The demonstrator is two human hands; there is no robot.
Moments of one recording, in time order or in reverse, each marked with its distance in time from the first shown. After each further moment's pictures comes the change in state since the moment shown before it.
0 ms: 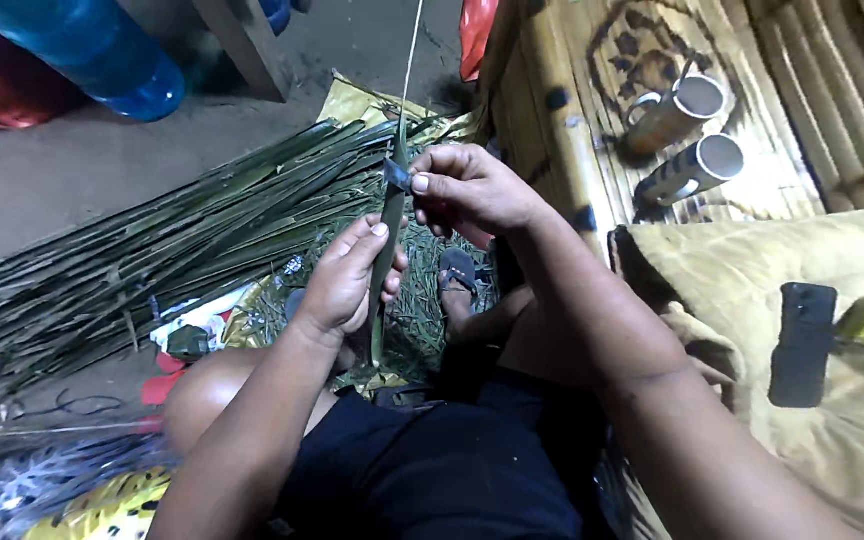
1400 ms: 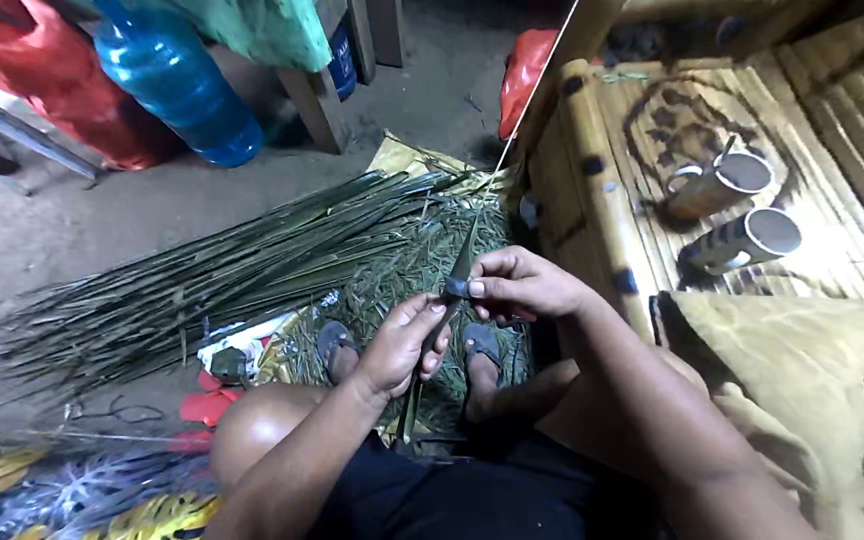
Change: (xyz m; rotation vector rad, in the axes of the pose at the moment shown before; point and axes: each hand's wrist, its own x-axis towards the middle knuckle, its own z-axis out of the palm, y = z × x) left_hand -0.001 -0.017 0.001 -0.109 -0.043 -0.165; right_hand -0.027 0.010 -0.001 0.044 -0.160 0.083
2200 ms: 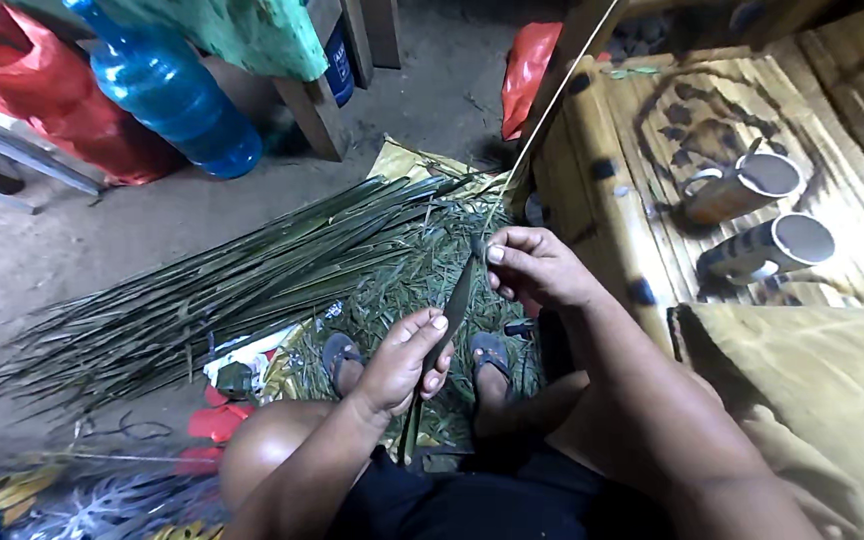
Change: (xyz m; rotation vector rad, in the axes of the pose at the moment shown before) left_hand 0.010 0.009 -0.007 -0.068 -0.037 -0.027; right_hand 0.014 0.013 -0.032 0.054 0.345 -0.081
